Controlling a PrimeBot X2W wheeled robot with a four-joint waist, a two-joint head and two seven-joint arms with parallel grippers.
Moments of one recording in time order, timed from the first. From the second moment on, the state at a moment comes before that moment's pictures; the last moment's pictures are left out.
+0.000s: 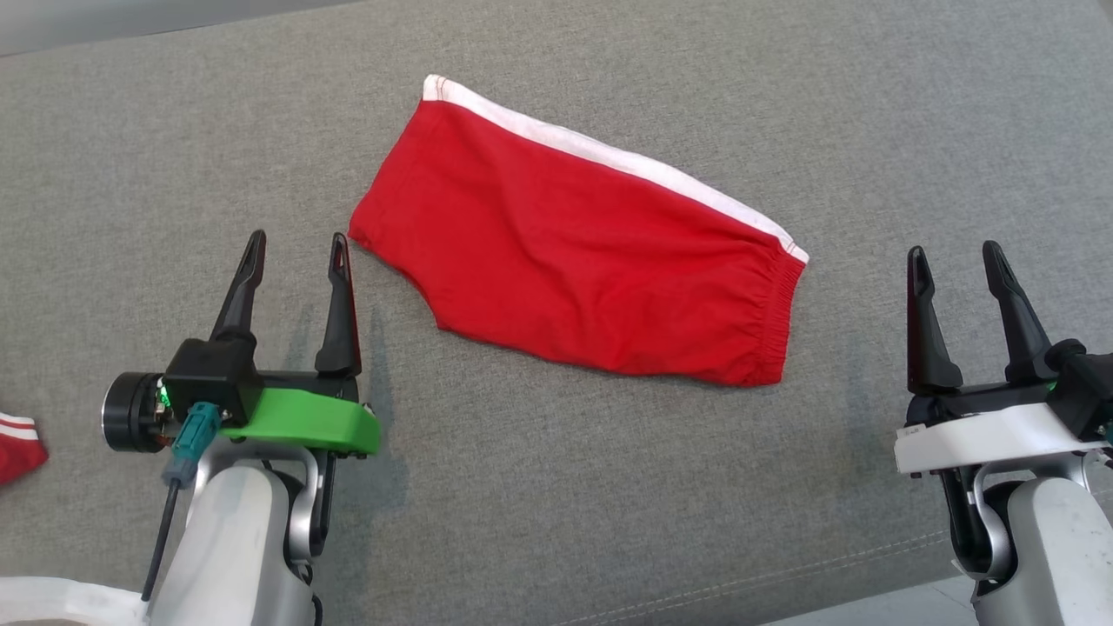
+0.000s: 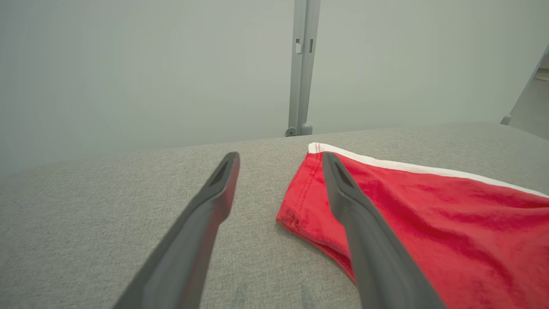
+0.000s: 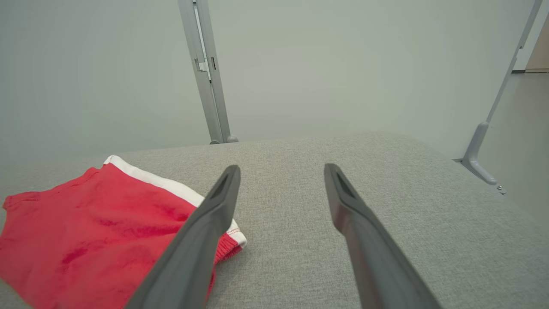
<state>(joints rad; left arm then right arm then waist) -0.33 0.12 -0.19 0.22 -0.21 0.03 -0.25 -0.17 -0.13 -0.04 0.05 0.21 0.13 -0.26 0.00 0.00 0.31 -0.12</state>
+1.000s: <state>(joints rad) -0.77 0.14 -0.25 0.85 -0.46 -0.13 0.14 -0.21 -0.10 0.00 0.07 0.24 0.13 -0.26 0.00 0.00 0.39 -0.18</state>
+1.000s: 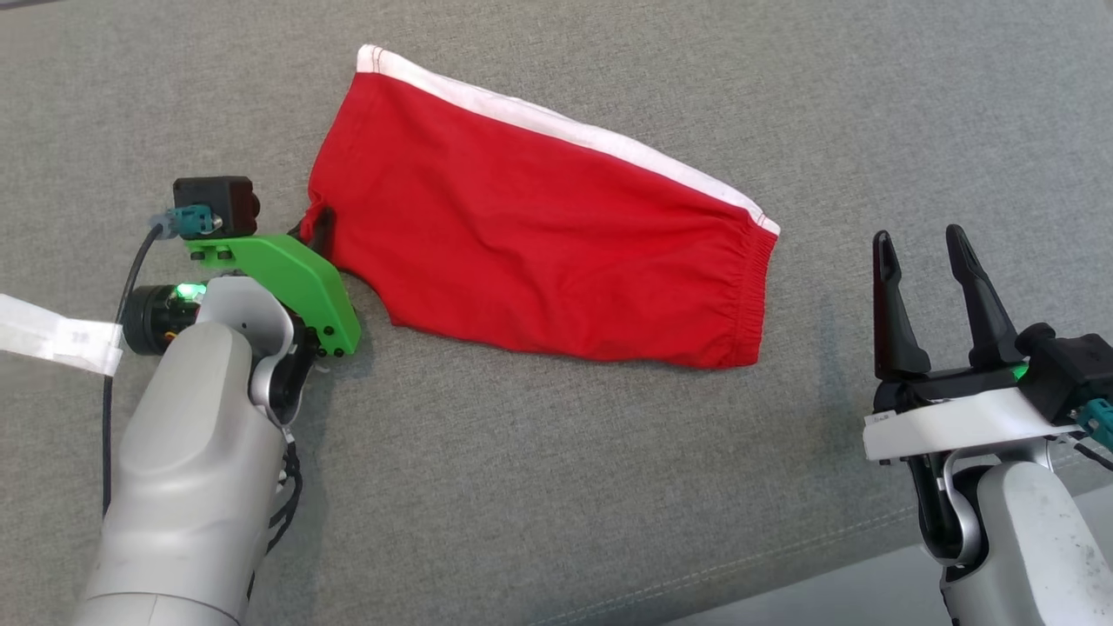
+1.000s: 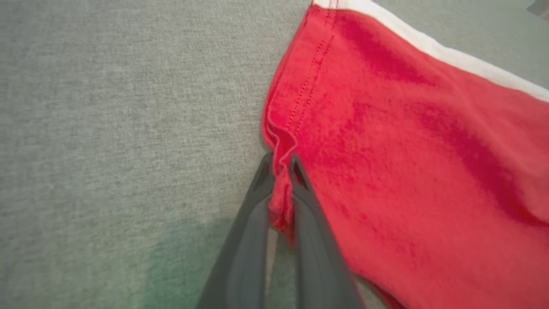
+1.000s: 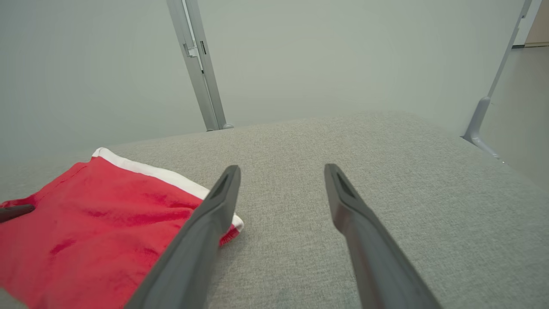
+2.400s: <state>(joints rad) -0.12 0.15 -0.18 0.00 -0.23 0.14 -0.26 -0.13 -0.14 -0.01 0.09 0.19 0.13 -0.26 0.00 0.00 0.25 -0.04</state>
